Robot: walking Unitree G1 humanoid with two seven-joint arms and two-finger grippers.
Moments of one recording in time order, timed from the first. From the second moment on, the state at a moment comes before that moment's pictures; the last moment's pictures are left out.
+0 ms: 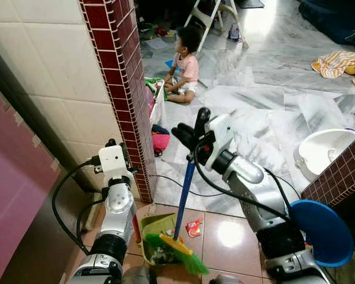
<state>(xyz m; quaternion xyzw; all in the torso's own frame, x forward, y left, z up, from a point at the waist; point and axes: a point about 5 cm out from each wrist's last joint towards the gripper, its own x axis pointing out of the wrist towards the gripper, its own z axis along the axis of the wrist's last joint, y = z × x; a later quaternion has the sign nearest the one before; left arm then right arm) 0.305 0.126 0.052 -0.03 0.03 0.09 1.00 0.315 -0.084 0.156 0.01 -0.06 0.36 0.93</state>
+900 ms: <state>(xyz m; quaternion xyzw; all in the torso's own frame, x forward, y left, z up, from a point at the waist) 0.284 0.119 0.053 -0.11 0.07 -0.08 0.99 0.325 -0.148 0.166 -0.15 -0.14 0.11 0.97</state>
